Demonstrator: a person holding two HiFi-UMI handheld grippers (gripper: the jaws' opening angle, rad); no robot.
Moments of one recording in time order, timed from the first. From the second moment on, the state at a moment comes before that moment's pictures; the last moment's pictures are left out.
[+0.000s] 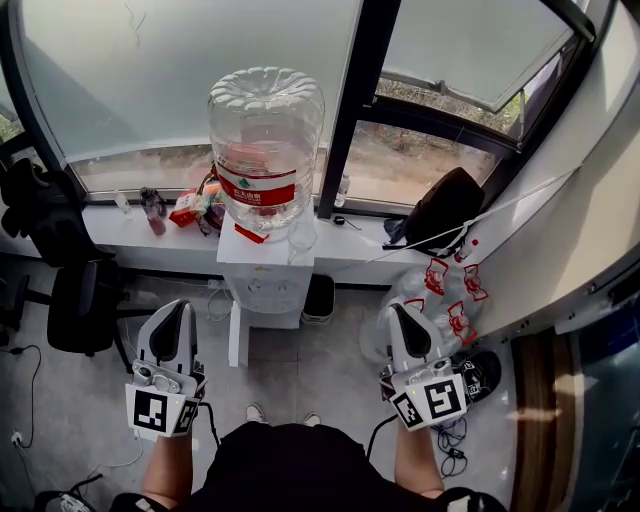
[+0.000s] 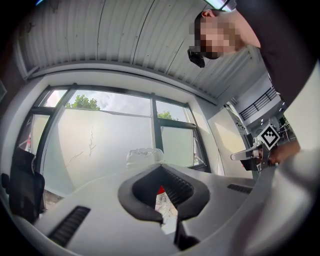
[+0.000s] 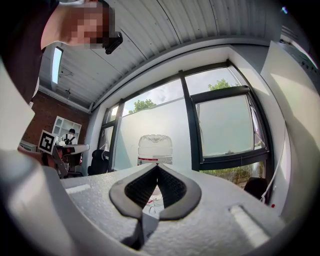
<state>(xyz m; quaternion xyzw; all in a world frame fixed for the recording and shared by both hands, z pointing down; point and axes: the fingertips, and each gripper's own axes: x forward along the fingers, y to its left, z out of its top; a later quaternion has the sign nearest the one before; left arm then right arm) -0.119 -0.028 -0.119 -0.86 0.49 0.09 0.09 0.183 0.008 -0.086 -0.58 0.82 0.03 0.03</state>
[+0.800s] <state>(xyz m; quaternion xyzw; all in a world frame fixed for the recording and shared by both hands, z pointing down) -0.119 -0.039 -0.125 -0.86 0.49 0.11 0.09 0.161 -0.014 -0.083 -0.55 0.84 0.03 0.01</state>
